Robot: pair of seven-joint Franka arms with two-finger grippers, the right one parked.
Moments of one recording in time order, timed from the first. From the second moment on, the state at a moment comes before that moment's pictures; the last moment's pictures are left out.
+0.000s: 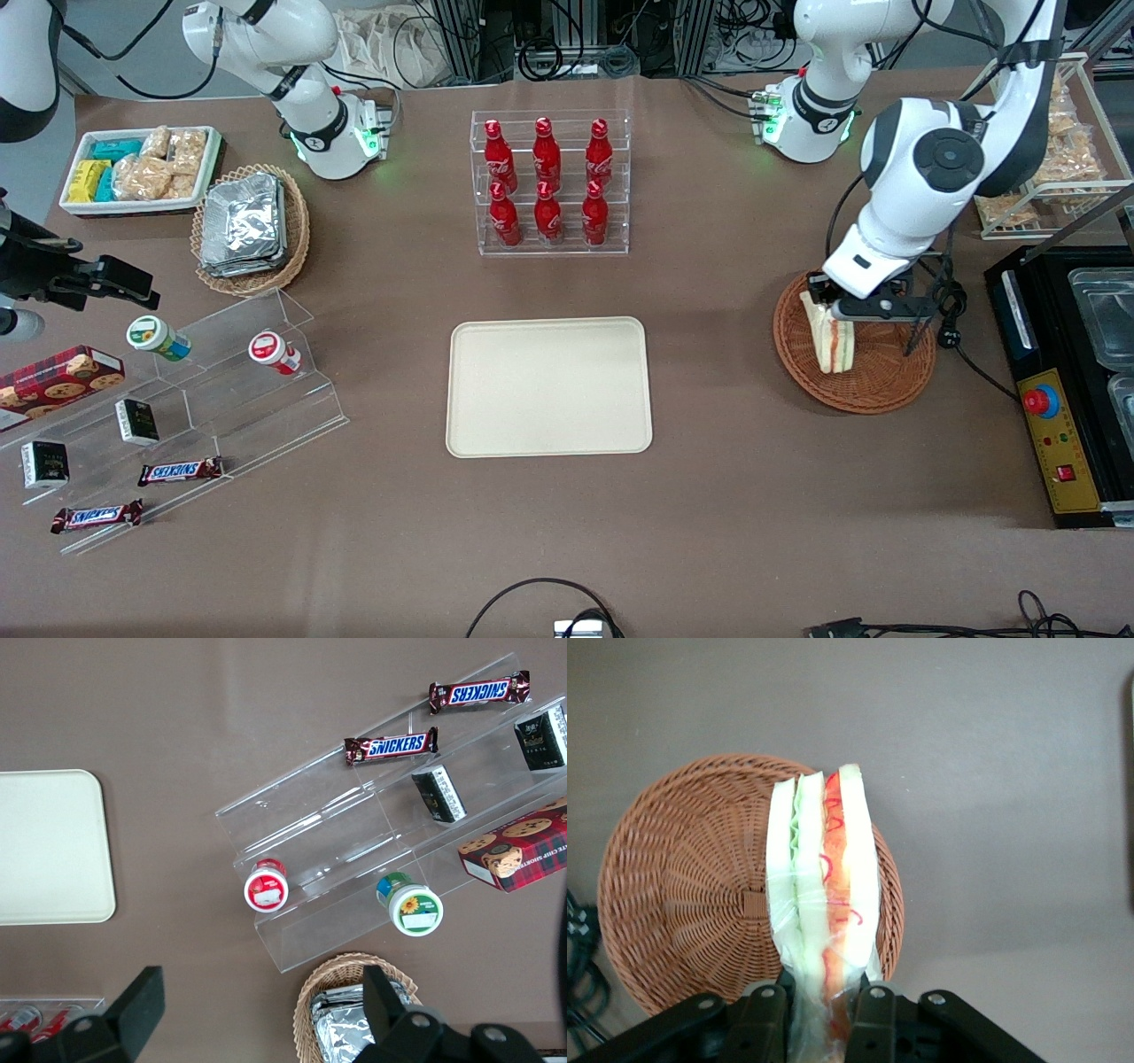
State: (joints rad) arm 0.07 -0.08 -0.33 -2.32 0.09 2.28 -0.16
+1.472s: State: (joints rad) arm -0.03 0.28 -0.61 -1.95 0.28 2.26 -0.56
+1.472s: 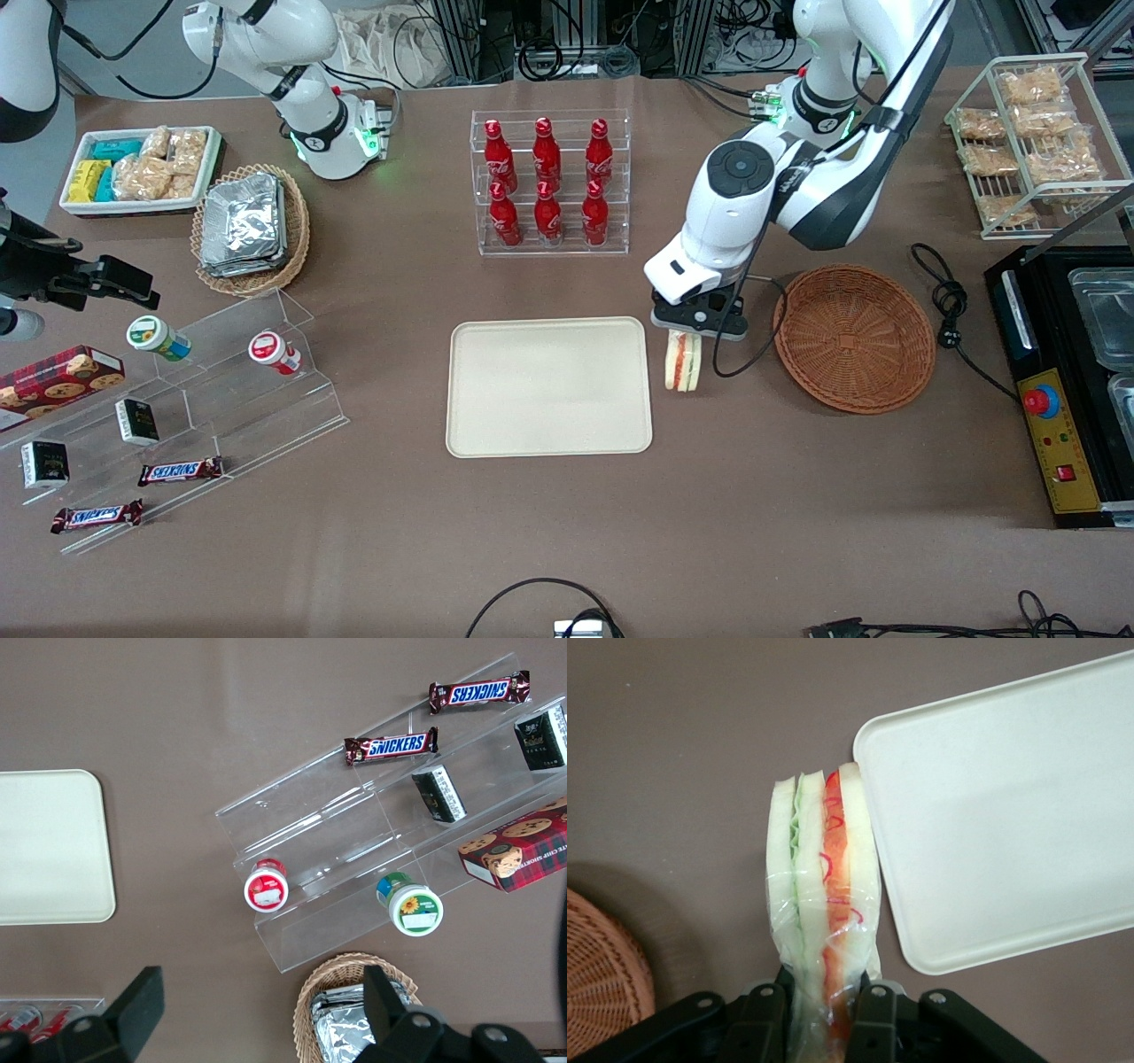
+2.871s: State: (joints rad) arm -0.22 0.74 -0.61 -1.61 0.54 2.20 -0.88
